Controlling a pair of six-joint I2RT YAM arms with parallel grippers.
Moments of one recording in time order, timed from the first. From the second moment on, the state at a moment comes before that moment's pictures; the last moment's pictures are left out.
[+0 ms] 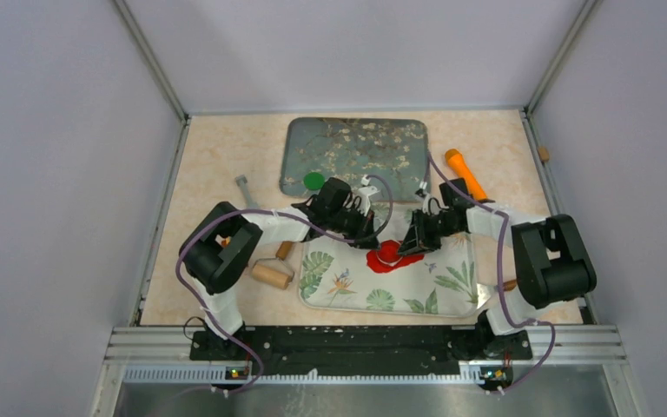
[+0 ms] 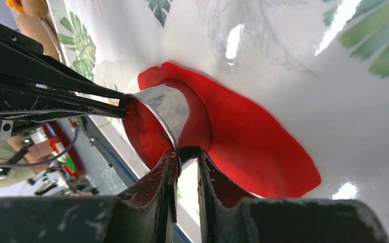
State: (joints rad) left arm -0.72 1.84 0.99 0.11 0.68 -0.23; right arm 0.24 1.60 0.75 -0.38 -0.74 0.29
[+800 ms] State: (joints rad) left arm -0.64 1.90 1.41 -0.41 0.80 0.02; right arm 0.36 1.24 1.09 -0.78 -0.72 -0.61
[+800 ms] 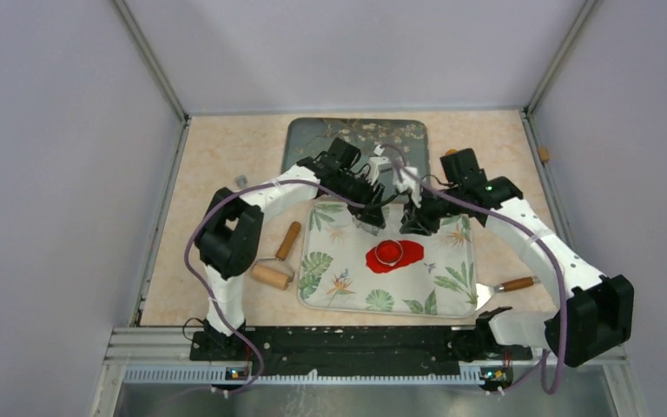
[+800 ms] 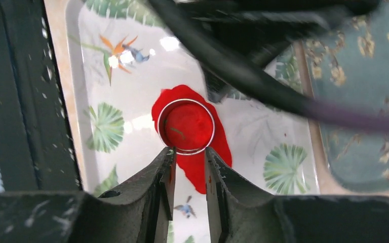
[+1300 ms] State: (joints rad) left arm -0.64 2.14 1.55 -0.55 0.91 0.10; right arm 0.69 1.34 0.96 -0.81 -0.49 -1.25
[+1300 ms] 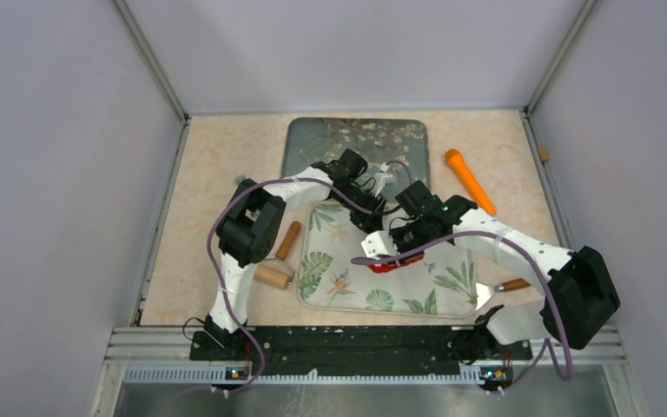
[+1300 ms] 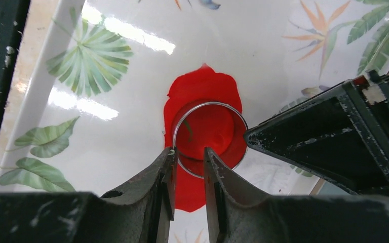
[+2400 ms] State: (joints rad) left arm -0.66 2.20 1.59 -0.55 0.97 0.10; right arm 0.71 1.45 0.89 -0.73 -0.41 -1.33
